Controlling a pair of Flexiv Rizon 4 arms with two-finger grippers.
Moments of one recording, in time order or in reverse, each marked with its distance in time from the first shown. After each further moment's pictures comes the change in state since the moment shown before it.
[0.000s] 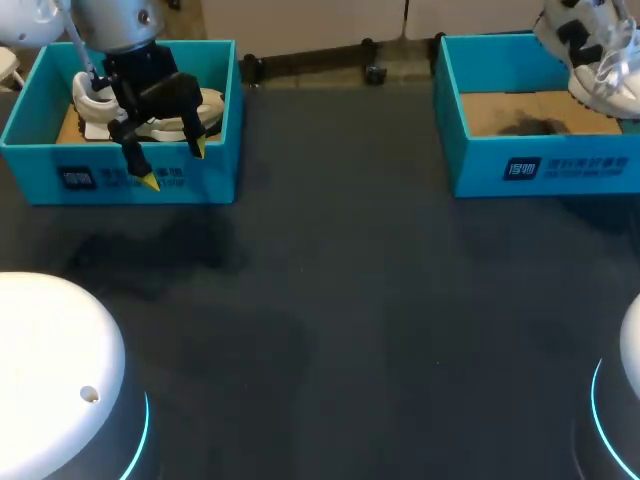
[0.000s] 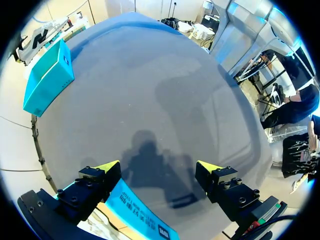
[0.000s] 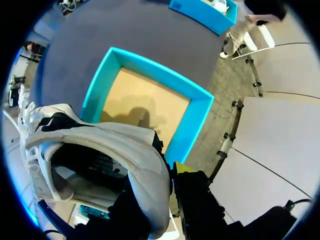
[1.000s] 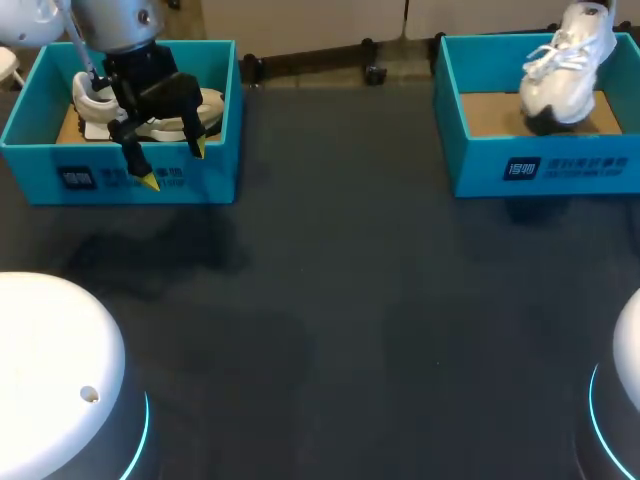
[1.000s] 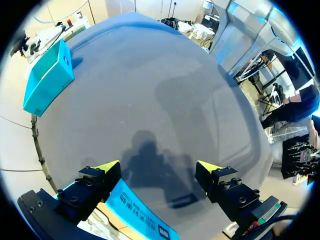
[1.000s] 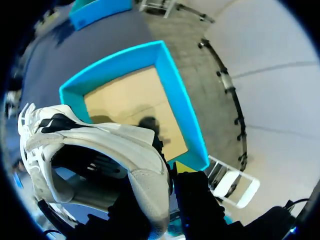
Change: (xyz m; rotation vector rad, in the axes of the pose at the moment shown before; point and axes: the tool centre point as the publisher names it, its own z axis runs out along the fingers) left arm 0.000 0.000 0.000 0.000 0.000 0.000; right arm 0.054 -0.052 0.017 0.109 0.094 0.869
